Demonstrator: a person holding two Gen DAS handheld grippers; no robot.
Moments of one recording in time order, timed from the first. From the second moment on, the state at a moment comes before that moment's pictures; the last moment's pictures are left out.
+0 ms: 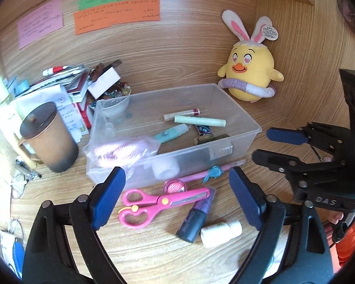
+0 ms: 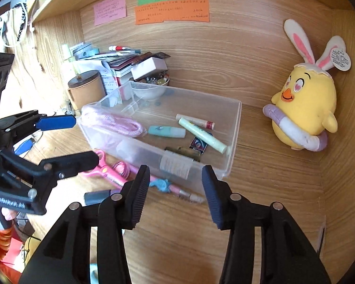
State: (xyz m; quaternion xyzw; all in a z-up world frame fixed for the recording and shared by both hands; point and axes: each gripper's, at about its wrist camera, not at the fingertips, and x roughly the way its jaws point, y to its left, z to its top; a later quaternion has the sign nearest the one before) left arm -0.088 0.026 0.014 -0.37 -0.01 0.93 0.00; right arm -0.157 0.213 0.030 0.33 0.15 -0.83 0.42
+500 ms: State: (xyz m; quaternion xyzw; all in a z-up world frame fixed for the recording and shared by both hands) left arm -0.021 0.004 -0.040 -0.42 -0.07 0.90 -0.05; right arm -0.067 0.235 -0.023 0.38 0.17 -0.79 0.45
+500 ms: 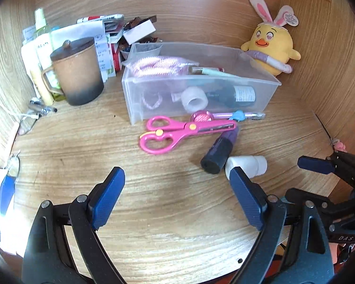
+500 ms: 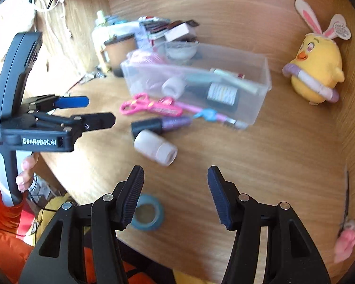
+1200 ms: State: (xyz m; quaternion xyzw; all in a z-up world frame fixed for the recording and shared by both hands) left arm -0.039 0.072 -0.053 -0.43 -0.04 0.90 0.02; right arm -0.091 0.268 -0.040 0.39 0.15 -0.81 0.41
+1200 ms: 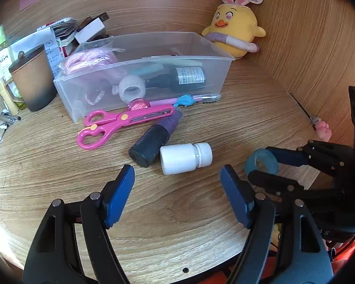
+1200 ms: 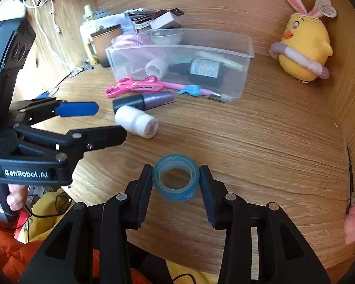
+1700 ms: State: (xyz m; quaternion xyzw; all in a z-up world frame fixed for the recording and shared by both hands) left arm -0.072 0.084 -0.070 -0.45 -0.05 0.89 0.01; right arm -0.118 0.272 -0.031 0.37 0.11 -0.82 0.41
